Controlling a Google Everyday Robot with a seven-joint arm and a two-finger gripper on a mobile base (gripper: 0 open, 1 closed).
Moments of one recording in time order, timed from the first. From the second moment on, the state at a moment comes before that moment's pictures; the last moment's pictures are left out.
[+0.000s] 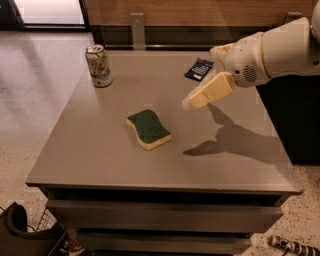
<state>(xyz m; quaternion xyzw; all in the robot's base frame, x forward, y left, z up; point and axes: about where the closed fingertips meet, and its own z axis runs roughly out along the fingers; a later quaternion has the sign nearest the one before) 0.556 -0.093 0.951 -0.50 0.73 0.20 0.43</state>
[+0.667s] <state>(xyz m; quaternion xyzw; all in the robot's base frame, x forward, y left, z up) 0.603 -0.035 0.983 -0.42 0.66 0.25 0.57</state>
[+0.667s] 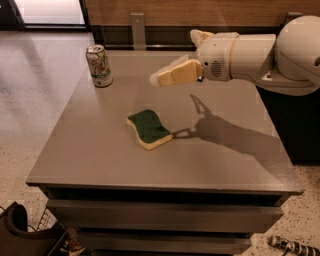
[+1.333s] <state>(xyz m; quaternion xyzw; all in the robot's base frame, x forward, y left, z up) 0.607 -0.024 0.993 -0.42 0.65 0.25 0.58</state>
